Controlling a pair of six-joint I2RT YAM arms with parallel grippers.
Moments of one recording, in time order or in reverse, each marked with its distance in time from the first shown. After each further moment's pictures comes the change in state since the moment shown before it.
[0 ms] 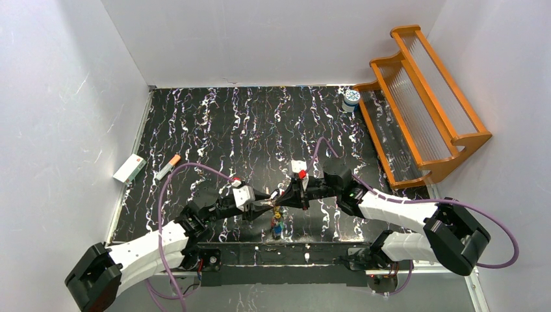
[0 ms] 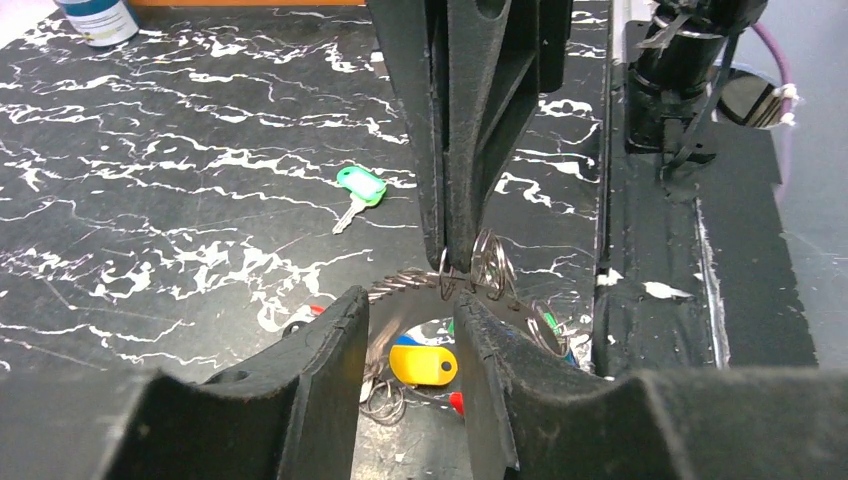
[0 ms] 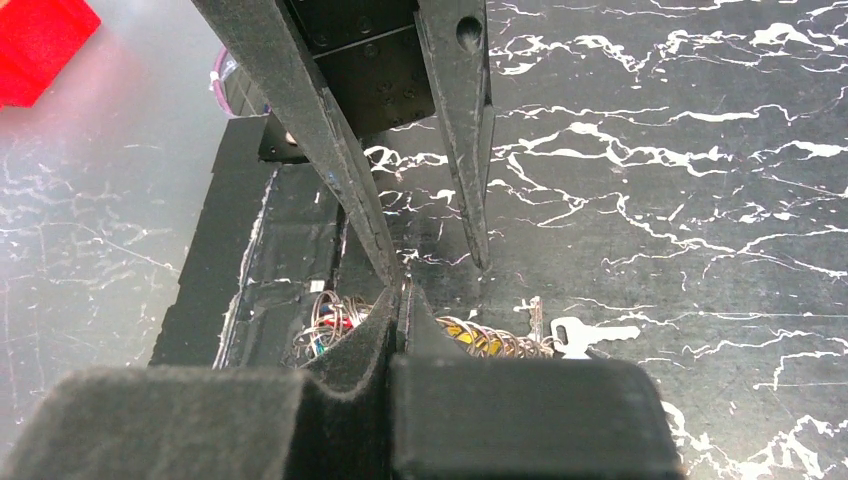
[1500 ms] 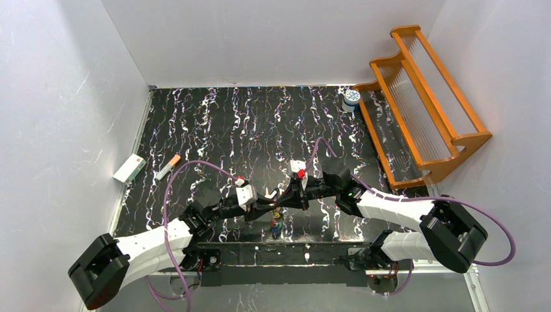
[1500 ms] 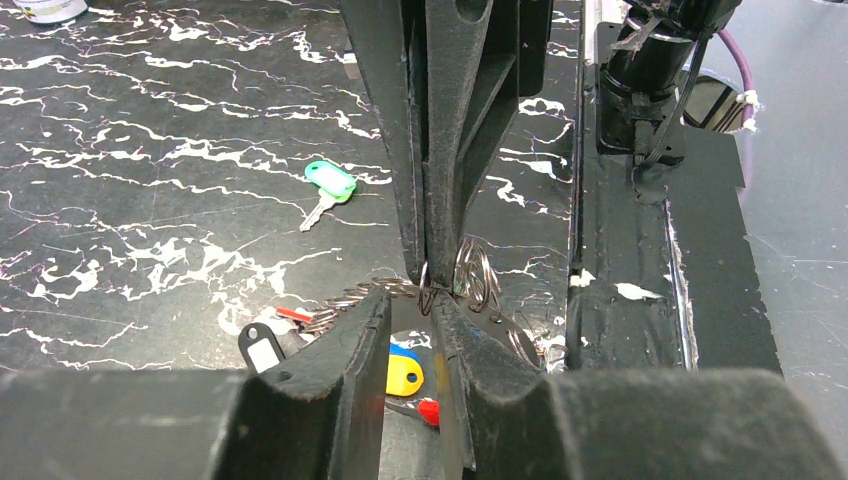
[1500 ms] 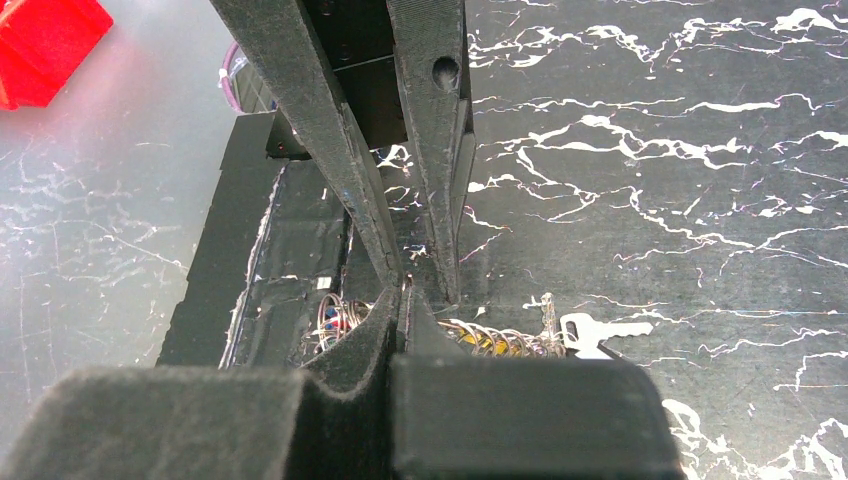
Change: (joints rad) left arm -0.011 0.101 -0.005 0.102 0.033 -0.061; right arm -0.002 0.028 0.001 0.025 -0.029 0.023
